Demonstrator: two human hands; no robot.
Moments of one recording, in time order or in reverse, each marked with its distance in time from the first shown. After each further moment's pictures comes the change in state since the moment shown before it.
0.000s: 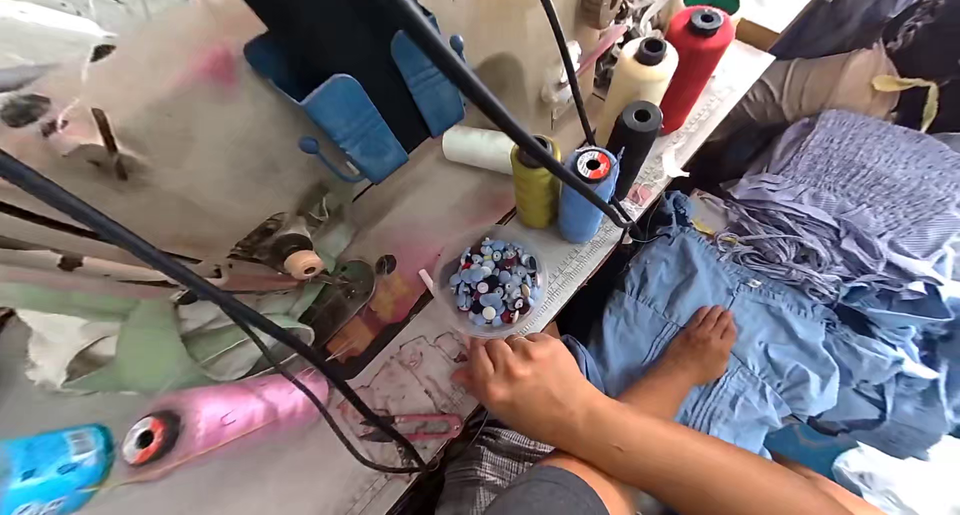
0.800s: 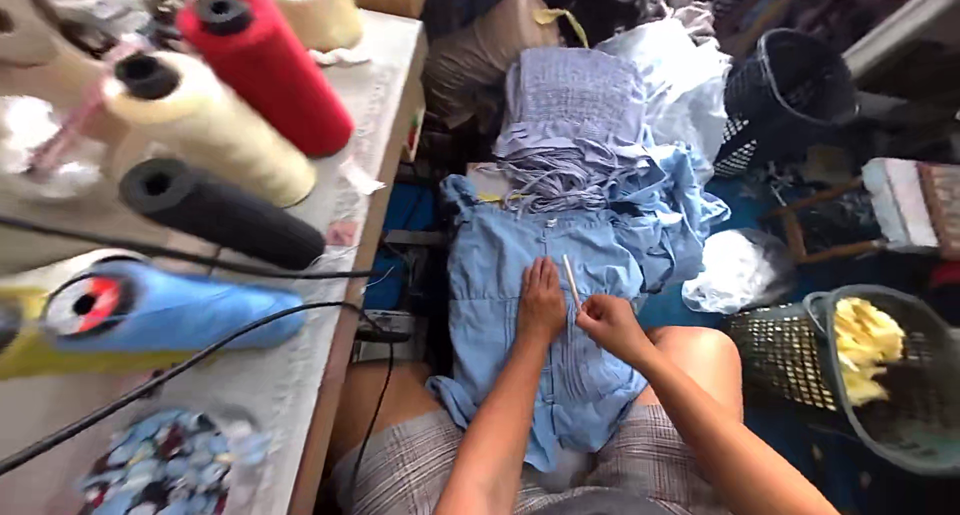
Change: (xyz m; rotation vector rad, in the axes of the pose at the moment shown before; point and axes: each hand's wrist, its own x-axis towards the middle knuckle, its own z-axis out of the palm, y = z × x) left_hand 0.062 -0.059 0.122 0.082 0.378 0.163; right_hand -0.282 0.132 -0.092 0.522 -0.018 1.545
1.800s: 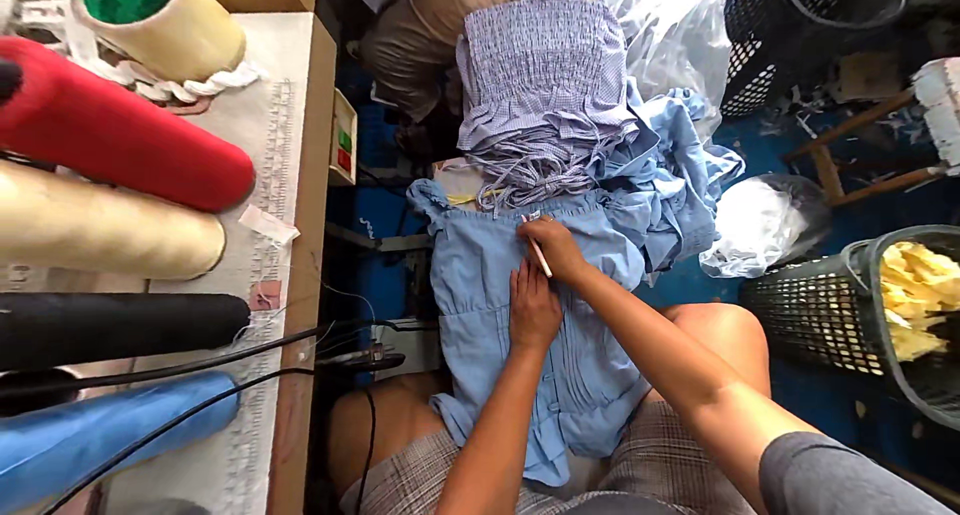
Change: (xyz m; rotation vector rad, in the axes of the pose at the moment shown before) left_hand -0.001 -0.003 0.009 0.079 0.142 0.034; right_hand 0.168 0.027 0.024 -0.259 0.300 -0.637
